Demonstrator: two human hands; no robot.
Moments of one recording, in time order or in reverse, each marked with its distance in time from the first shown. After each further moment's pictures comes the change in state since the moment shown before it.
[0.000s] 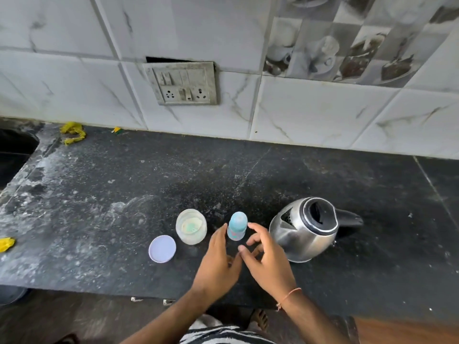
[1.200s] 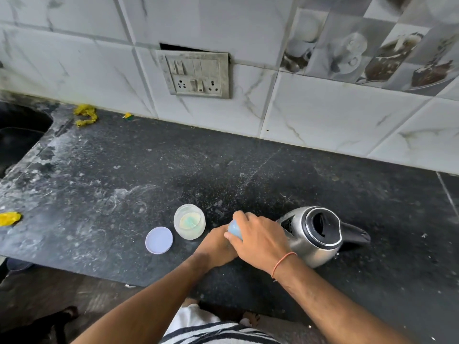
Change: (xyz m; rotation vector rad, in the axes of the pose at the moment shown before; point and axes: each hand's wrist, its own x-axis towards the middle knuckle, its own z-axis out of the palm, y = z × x) left_hand 0.071 -0.006 0.007 0.165 -0.197 -0.062; right_hand 0.066 -0.065 -0.031 -0.828 -0.321 -0.358
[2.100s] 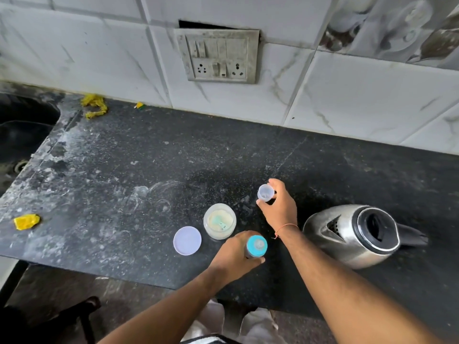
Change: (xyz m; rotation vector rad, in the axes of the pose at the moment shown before) left_hand -0.023 -0.052 -0.014 -0.133 -0.050 -0.068; right_hand 0.106 0.025 0.104 0.663 0.263 0.579
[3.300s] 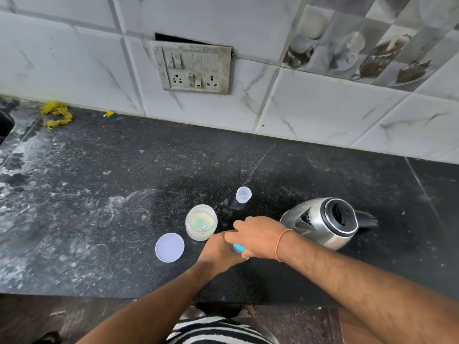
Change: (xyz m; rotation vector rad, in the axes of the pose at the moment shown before) left_hand 0.010 0.001 -0.001 0.032 -0.002 0.115; right_hand -0.081 -0.077 -0.063 -1.161 -0.741 -0.761
